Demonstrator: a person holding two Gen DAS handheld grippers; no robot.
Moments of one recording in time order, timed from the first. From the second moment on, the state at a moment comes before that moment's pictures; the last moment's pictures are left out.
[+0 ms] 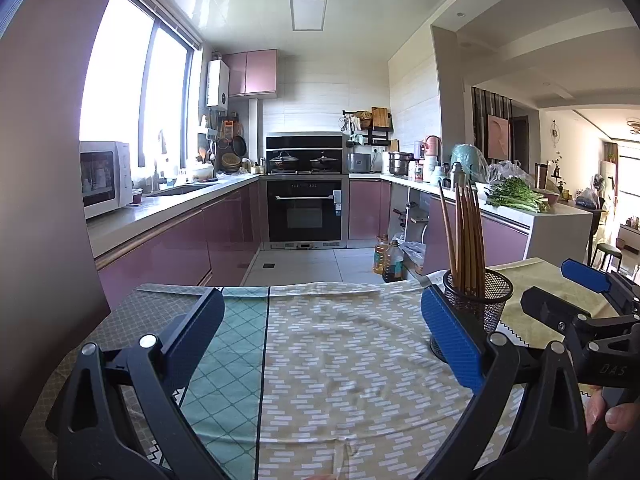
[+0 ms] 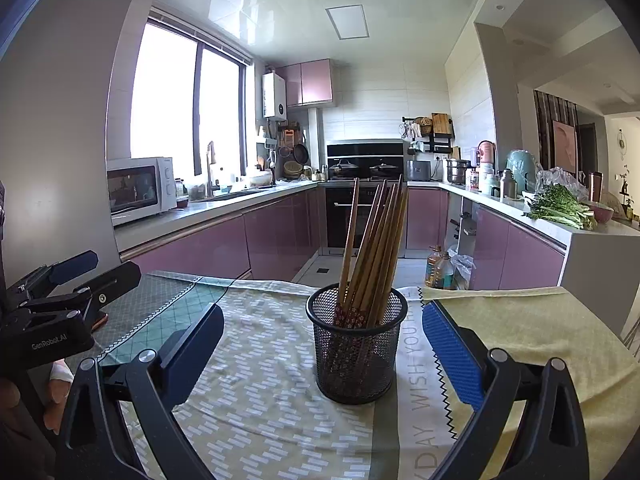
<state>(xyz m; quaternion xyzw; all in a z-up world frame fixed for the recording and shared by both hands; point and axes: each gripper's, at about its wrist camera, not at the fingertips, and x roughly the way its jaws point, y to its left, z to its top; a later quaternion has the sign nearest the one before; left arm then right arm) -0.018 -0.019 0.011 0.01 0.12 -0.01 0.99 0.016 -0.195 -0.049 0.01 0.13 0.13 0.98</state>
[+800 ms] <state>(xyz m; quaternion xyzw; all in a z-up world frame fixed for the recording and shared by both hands) -0.022 -0.015 0.012 0.01 0.11 -0.01 0.99 0.012 -0.191 -0.047 0.00 0.12 0.12 0.99</state>
